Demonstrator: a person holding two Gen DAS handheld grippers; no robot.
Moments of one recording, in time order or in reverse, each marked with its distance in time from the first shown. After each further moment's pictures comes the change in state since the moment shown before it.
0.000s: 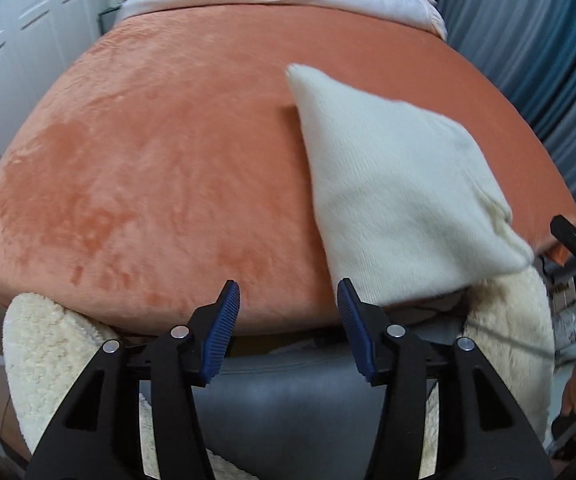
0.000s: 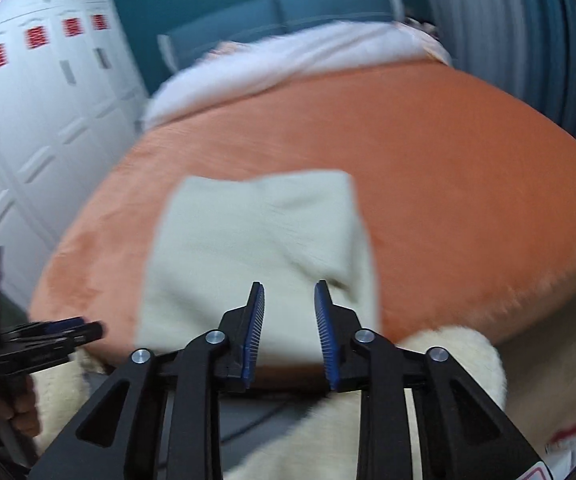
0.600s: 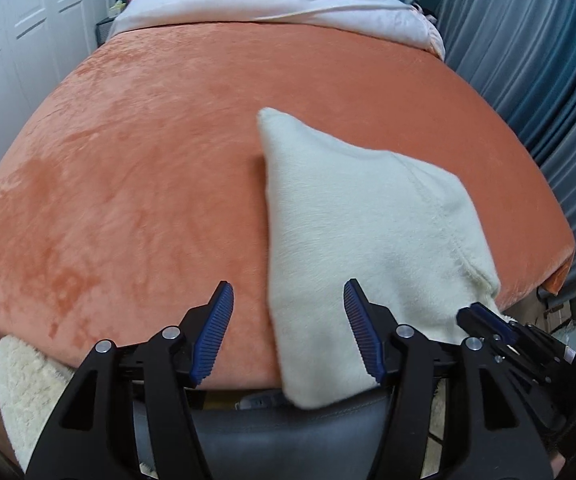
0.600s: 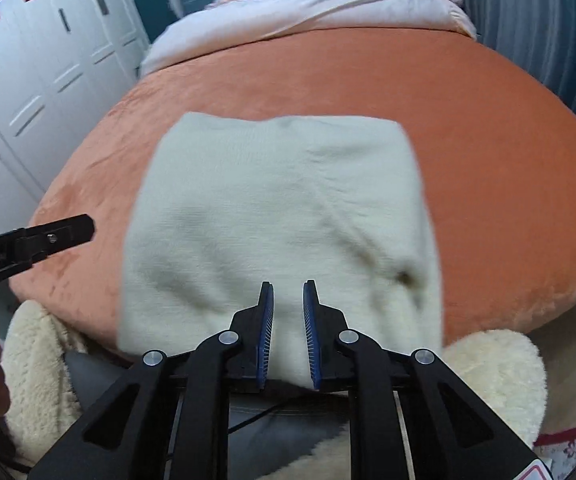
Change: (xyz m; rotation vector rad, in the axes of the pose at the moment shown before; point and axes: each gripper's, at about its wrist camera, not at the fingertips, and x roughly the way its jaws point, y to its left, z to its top) left arm 0.032 -0.040 0.062 0.015 -0.032 -0.014; right arm 0.081 -0.002 -0.005 -0.018 0.216 -0.110
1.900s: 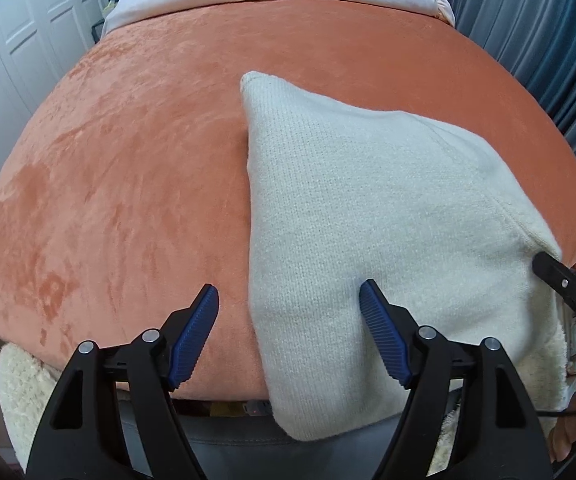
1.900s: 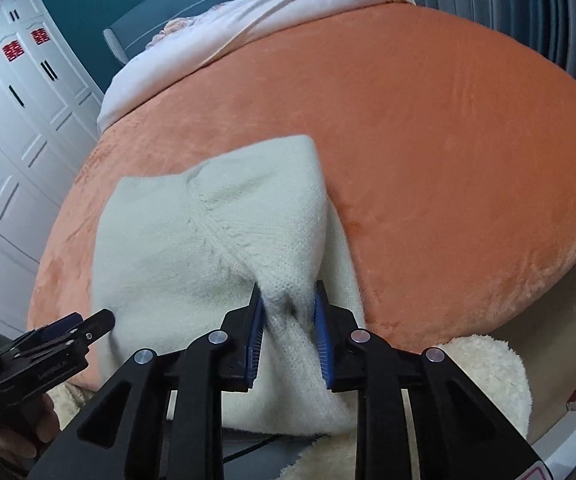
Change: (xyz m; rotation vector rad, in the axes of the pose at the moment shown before) left arm 0.037 -0.022 0.000 0.032 0.073 0.083; right arm -0.020 -0.064 0.021 0.214 -0.064 0.039
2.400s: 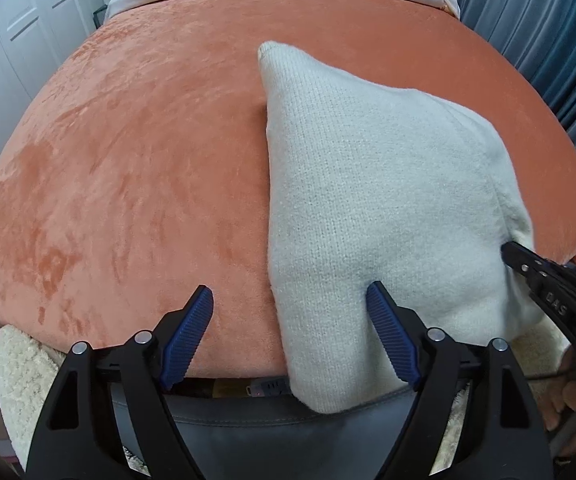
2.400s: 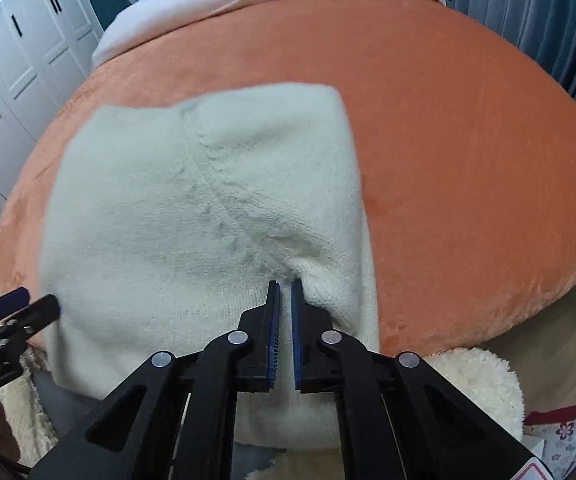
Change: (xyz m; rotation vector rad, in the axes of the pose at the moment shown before) left arm 0.001 0.007 -0.017 -0.006 0.047 0.001; right arm 0.055 0.021 0.001 -0.136 0.128 -0.097
